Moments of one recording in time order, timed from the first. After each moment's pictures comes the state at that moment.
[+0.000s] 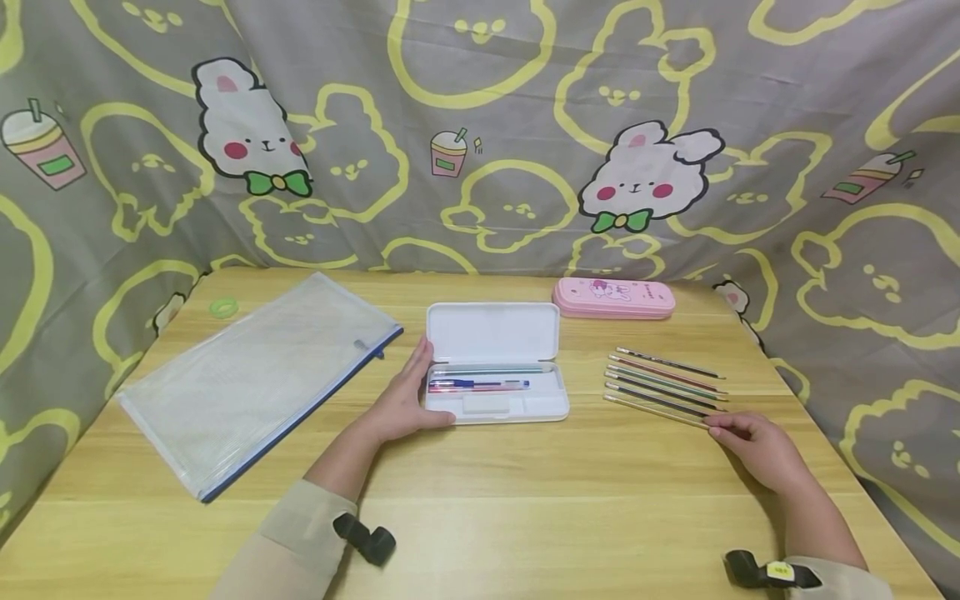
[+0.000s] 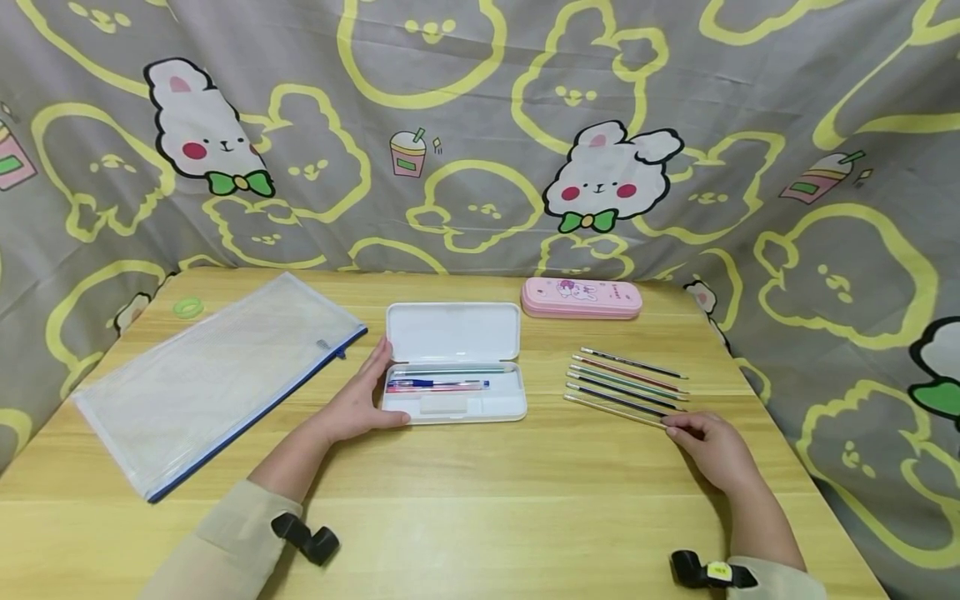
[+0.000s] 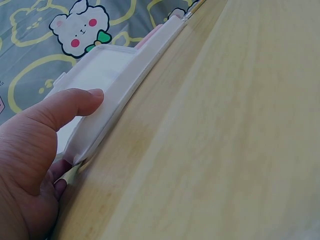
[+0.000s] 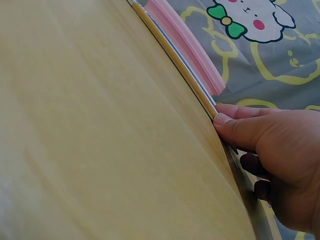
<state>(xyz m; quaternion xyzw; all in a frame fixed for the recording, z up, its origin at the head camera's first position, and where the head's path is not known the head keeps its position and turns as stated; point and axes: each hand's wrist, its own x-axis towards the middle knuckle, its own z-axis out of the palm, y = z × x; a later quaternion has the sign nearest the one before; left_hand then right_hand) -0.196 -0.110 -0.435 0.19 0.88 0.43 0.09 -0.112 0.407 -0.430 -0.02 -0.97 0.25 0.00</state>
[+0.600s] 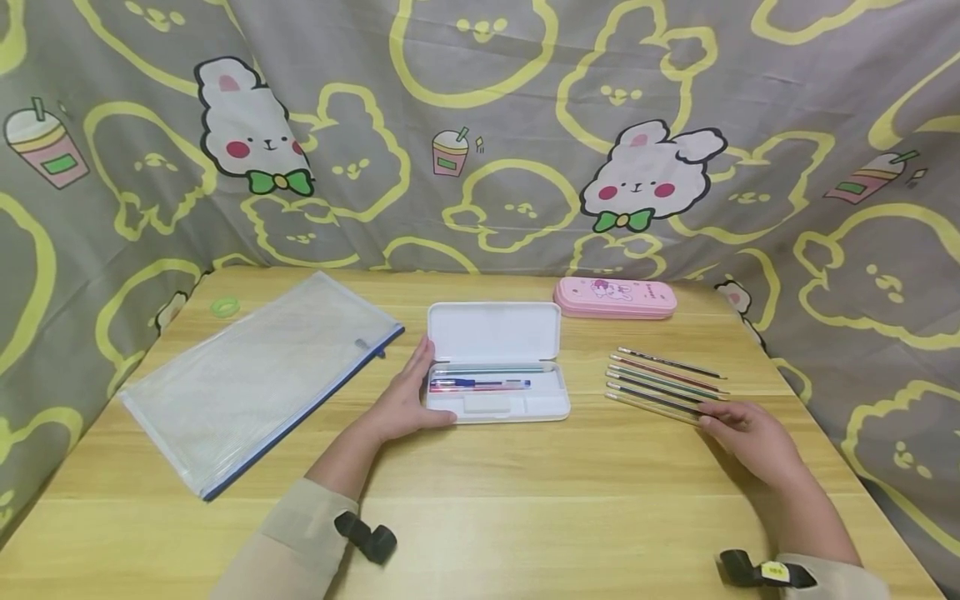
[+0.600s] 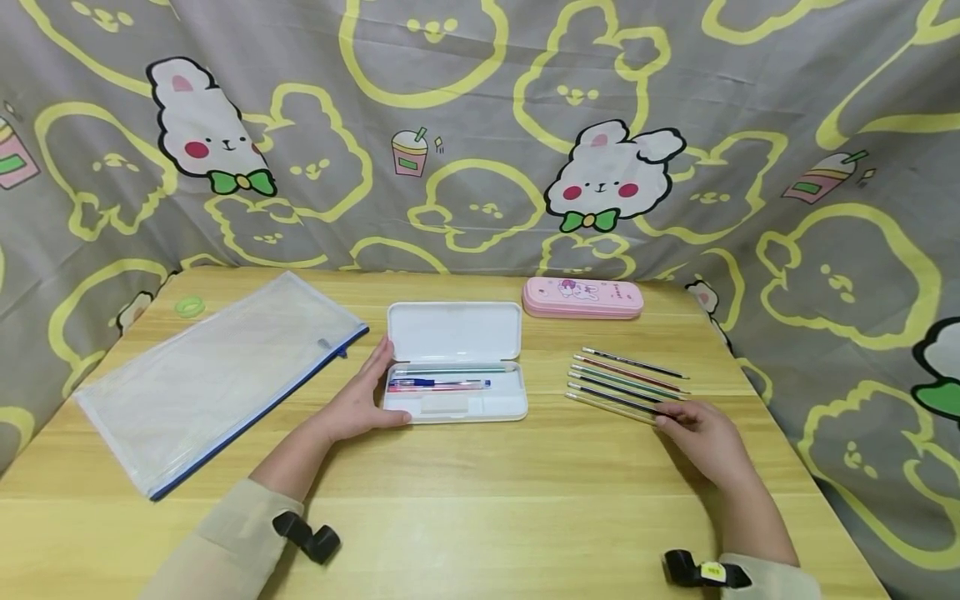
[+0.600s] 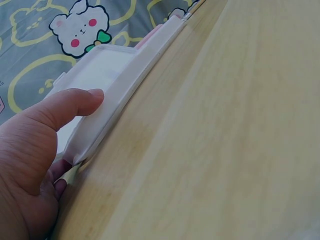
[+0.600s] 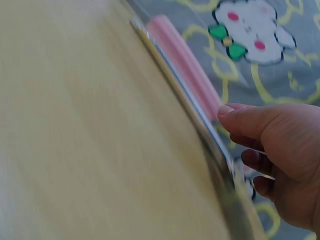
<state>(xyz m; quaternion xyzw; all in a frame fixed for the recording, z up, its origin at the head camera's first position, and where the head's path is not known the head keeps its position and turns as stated) -0.195 -0.110 -0.434 0.19 0.88 0.43 0.09 -0.118 0.386 -0.414 0.00 -0.96 0.27 0.04</state>
